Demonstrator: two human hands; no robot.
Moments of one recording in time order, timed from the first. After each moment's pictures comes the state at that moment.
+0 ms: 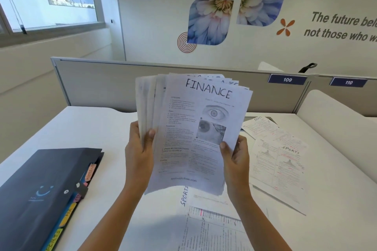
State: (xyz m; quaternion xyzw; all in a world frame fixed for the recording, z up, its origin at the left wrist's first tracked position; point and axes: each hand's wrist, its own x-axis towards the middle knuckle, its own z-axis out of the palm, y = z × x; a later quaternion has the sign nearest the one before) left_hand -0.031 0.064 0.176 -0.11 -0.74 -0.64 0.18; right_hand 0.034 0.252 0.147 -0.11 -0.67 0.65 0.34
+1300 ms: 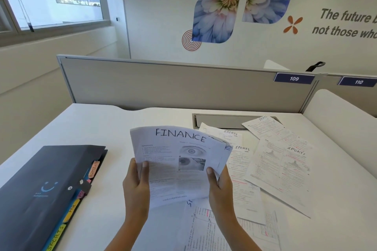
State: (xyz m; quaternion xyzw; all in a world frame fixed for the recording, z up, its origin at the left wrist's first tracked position) left_hand -0.010 0.050 0.094 -0.05 -0.71 -0.69 0.11; right_hand 0.047 0.213 0.100 -0.16 -0.72 0.62 0.26
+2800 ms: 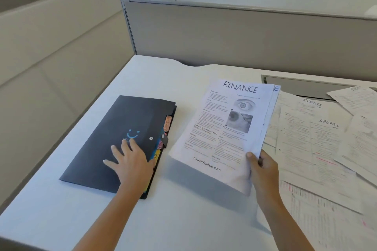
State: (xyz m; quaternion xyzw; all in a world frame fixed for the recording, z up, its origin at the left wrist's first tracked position) left_hand -0.060 -0.156 0.039 0.16 -0.98 -0.06 -0.05; right_hand 0.006 0.123 0.038 -0.27 -0.74 0.60 0.13
